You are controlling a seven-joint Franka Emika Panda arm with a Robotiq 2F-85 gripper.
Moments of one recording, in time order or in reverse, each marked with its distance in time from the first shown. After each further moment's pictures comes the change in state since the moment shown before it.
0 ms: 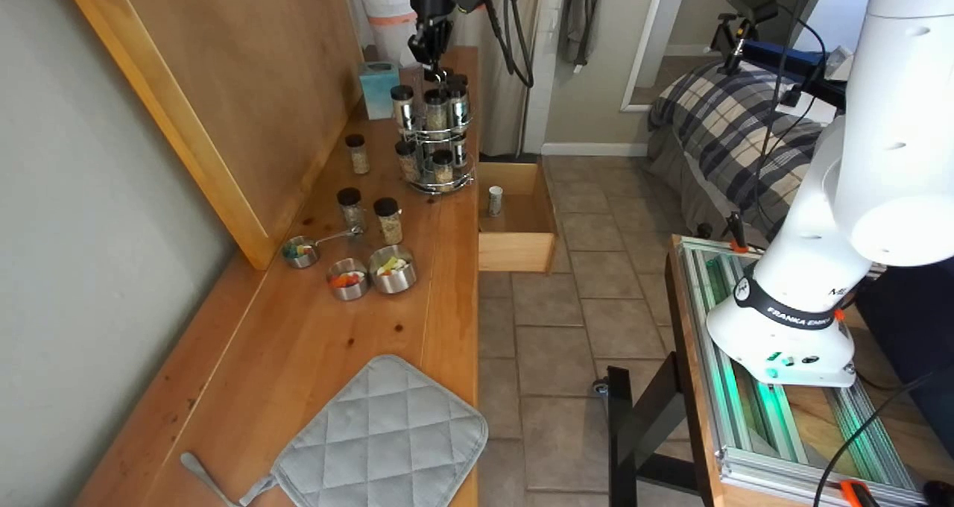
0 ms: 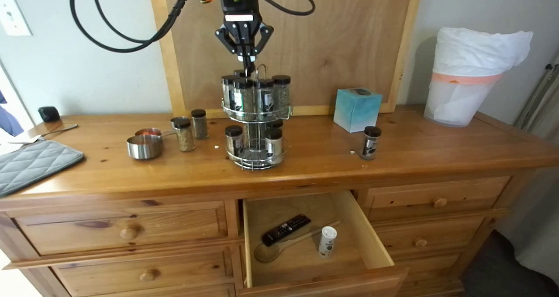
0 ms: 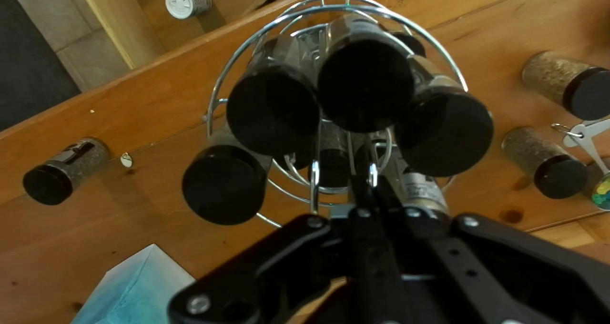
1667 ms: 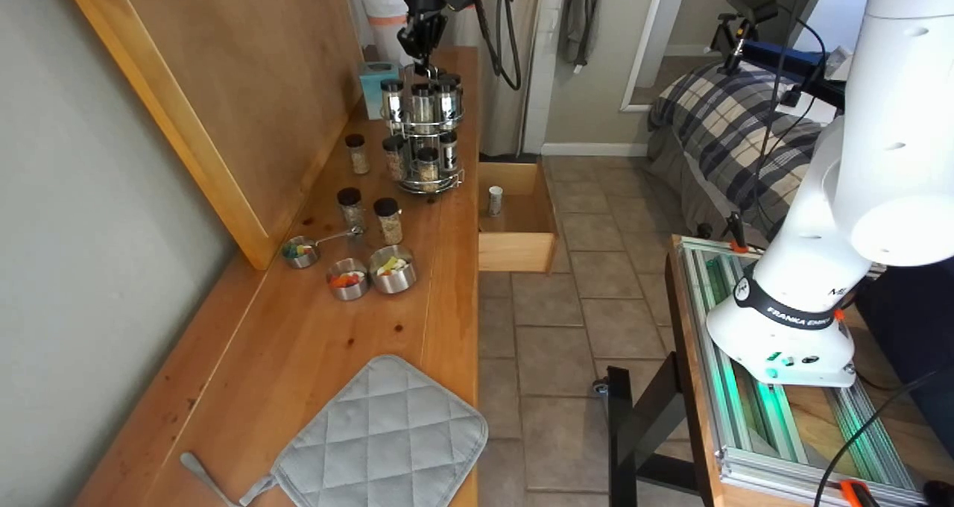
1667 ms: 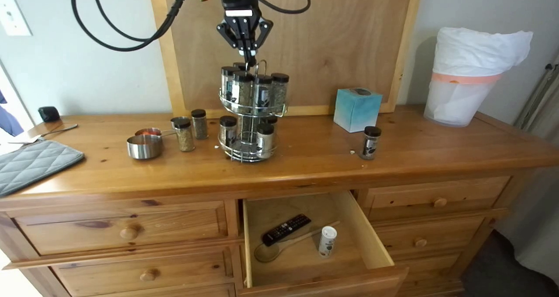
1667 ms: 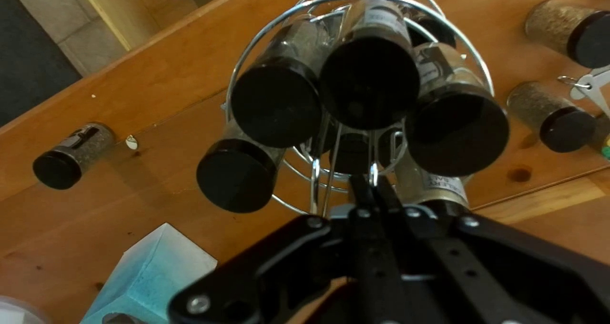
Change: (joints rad) arm 0.005 0.003 0.005 0.013 -0.004 0.056 0.080
